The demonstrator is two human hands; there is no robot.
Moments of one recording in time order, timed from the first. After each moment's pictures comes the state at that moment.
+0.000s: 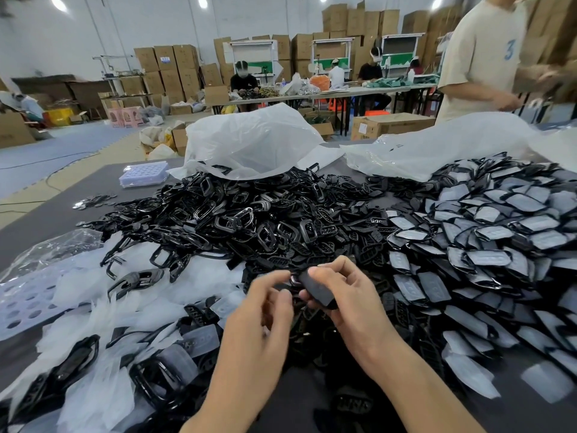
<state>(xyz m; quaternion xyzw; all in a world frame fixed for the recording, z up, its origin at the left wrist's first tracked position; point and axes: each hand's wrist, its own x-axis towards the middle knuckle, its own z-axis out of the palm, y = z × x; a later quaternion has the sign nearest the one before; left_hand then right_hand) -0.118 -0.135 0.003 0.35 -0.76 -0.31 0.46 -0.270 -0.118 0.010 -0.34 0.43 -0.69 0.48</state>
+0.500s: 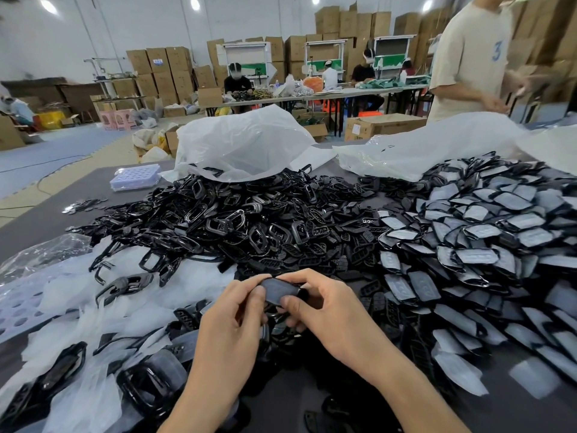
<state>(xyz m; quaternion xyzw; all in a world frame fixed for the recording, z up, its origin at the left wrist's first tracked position) -0.111 -0.150 0.004 0.39 -0.73 -0.30 0.47 -0.273 -0.109 0.004 -0.57 0.57 -0.50 0.31</state>
